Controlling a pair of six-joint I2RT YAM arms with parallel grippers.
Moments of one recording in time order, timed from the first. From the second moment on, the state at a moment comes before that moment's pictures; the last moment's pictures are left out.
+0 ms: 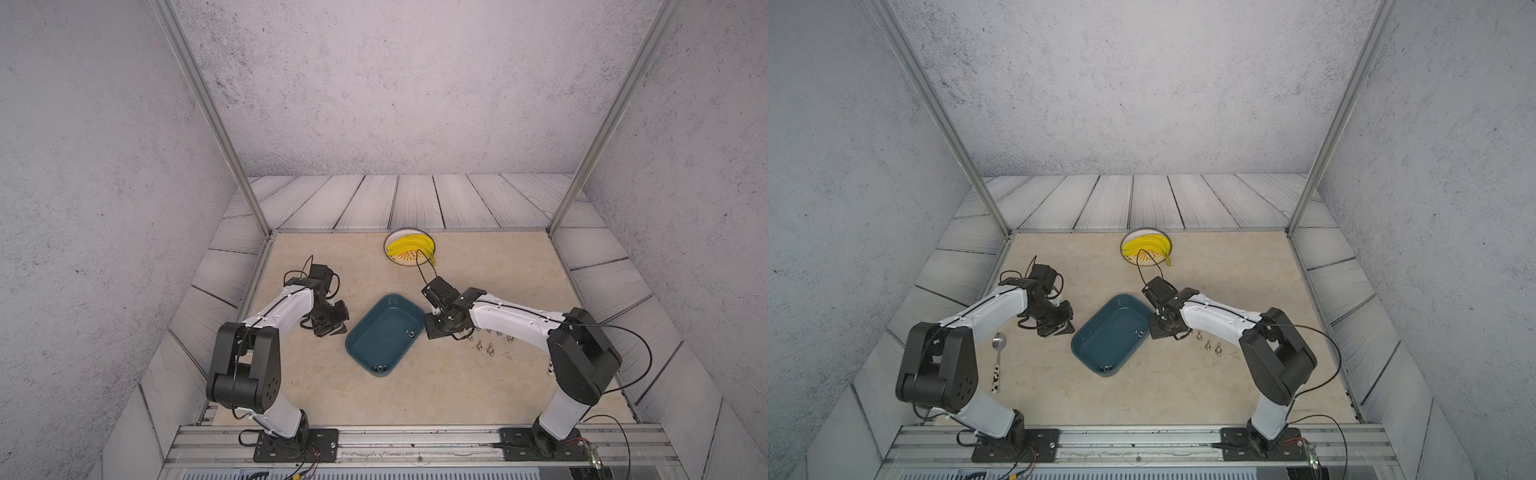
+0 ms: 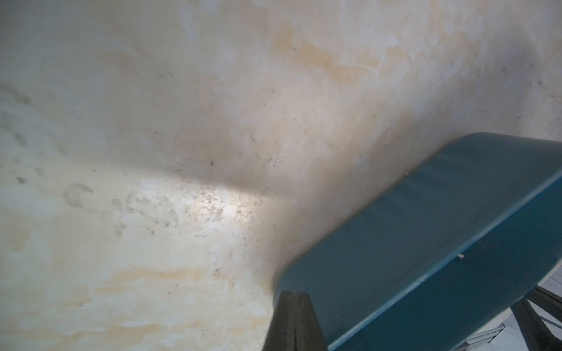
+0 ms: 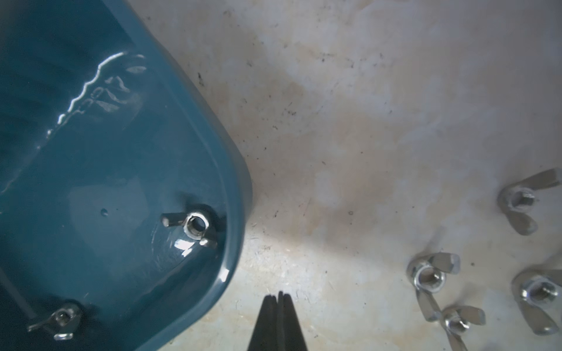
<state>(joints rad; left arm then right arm) -0.19 1.59 1.02 -0.85 0.33 -0.53 0.75 1.73 1.16 -0.66 0.01 0.47</state>
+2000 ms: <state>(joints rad) -0.22 1.29 1.00 -0.95 0.34 -0.53 0.87 2.17 1.75 -1.08 0.02 -0.16</state>
